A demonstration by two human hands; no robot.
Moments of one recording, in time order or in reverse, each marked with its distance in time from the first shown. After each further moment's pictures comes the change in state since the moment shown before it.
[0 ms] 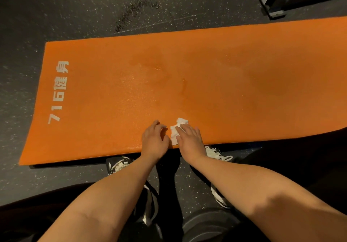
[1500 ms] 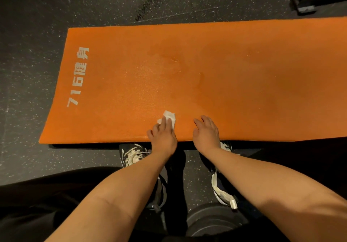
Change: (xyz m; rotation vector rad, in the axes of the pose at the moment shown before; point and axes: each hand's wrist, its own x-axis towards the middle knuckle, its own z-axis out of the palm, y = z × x) left_hand -0.014 -0.013 0.011 0.338 0.019 -0.108; right_hand 0.006 0.002 -0.004 0.014 -0.043 0.149
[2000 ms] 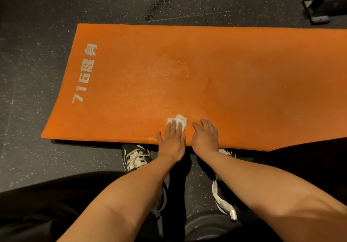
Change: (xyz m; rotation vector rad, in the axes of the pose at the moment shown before) left_hand -0.002 0.006 0.000 -0.093 -0.141 0.068; right_hand 0.013 -0.021 0.009 -0.111 -0.012 -0.023
